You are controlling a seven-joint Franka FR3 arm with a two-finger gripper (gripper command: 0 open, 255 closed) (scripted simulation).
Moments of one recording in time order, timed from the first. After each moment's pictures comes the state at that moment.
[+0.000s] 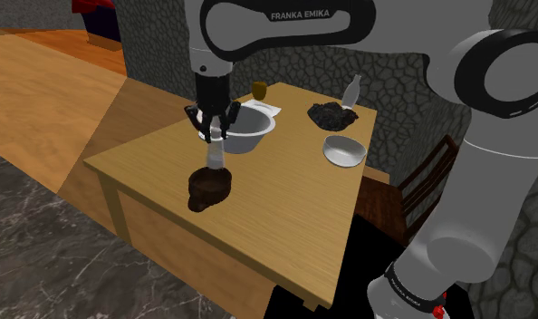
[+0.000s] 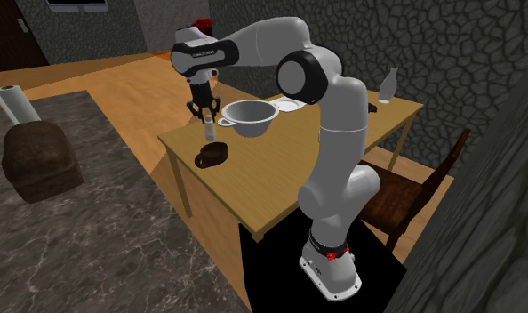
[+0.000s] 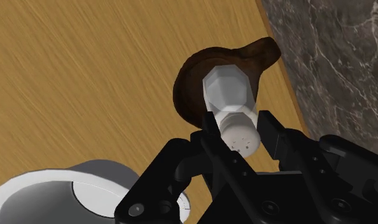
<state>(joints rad) 0.09 0.22 0.46 -1.59 -0.15 1.72 0.69</state>
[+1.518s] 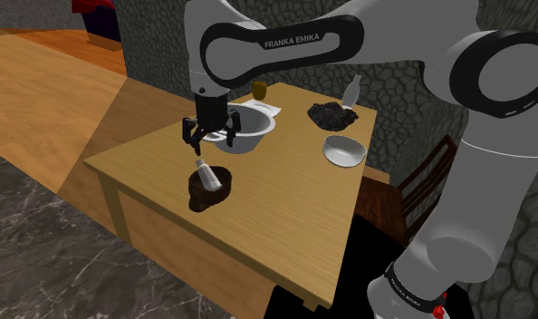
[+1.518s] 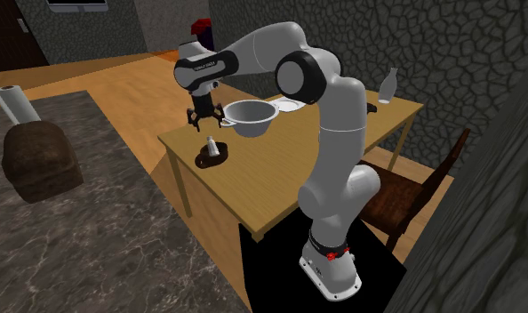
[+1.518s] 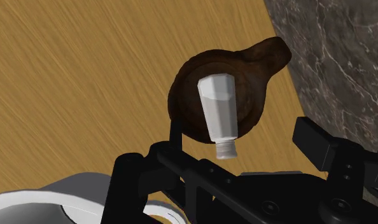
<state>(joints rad) 0.08 0.23 0.45 -1.68 -0.16 1.83 0.70</state>
